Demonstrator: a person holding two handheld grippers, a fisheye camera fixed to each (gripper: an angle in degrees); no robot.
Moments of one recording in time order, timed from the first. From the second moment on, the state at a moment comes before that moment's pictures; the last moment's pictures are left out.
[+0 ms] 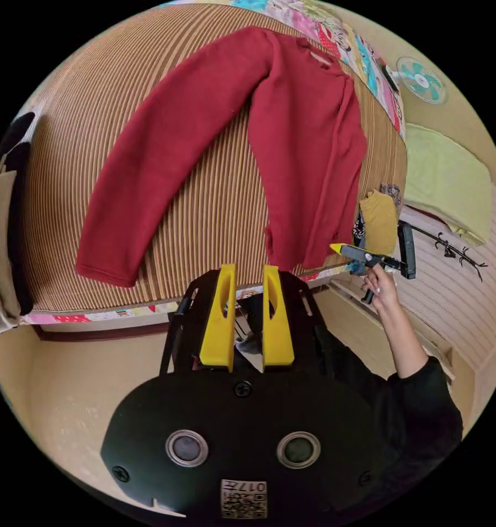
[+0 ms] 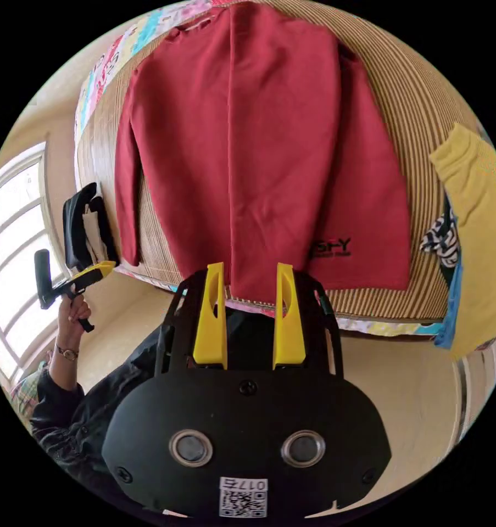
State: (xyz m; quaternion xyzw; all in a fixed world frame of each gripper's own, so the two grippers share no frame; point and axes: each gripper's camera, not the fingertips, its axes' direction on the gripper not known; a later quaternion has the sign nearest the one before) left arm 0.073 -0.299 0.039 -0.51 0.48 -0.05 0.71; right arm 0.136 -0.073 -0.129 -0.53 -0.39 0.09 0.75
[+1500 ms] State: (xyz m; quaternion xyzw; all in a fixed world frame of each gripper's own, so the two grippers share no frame) left arm 0.039 -0.240 0.089 -0.51 0.45 -0.17 0.72; right arm 0.258 -0.248 -0.097 -0.48 -0.24 -0.07 0.84
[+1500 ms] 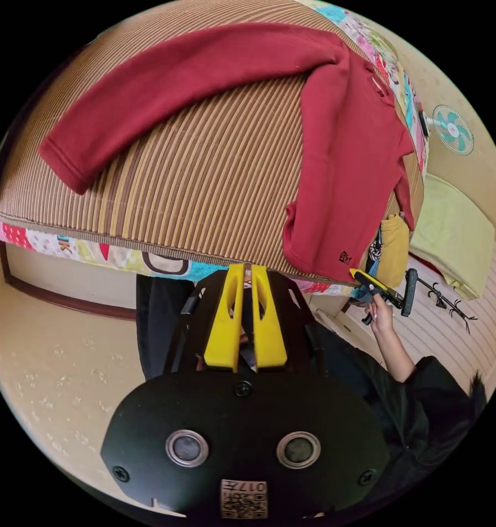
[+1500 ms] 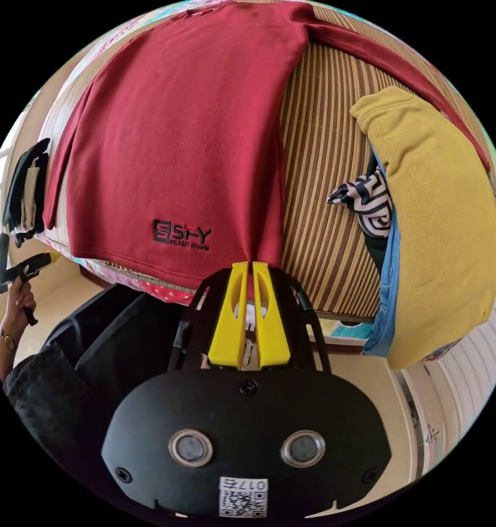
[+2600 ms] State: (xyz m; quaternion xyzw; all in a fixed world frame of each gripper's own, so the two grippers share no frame) left arm -0.089 -0.099 0.076 -0.58 0.43 -0.13 0.68; right arm 0.242 -0.206 -0.140 -0.50 -0.13 -0.09 0.85
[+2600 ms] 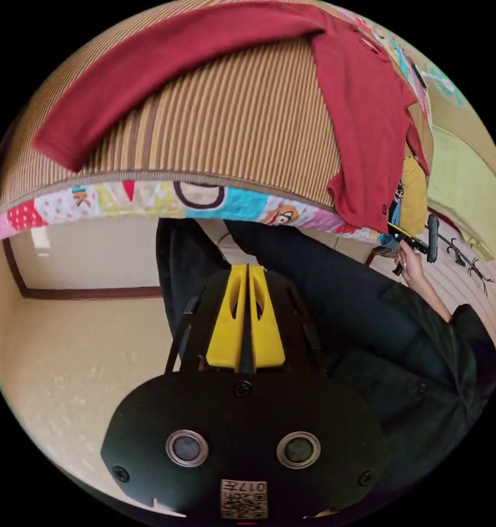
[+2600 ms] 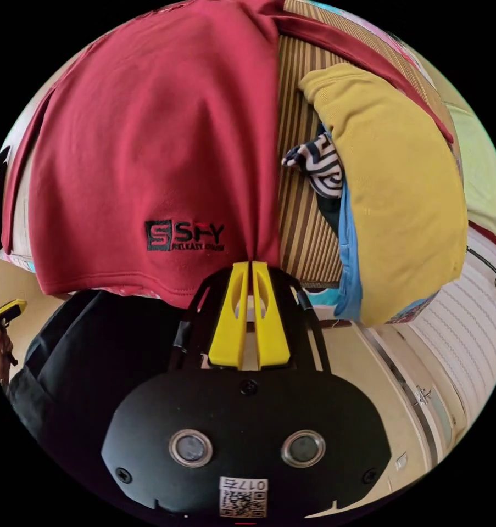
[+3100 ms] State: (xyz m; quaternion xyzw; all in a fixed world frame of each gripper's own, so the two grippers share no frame) left arm 0.062 -0.180 0.131 -0.54 0.50 0.06 0.68; right arm 0.255 -0.188 -0.120 -0.59 -0.15 -0.04 0.80
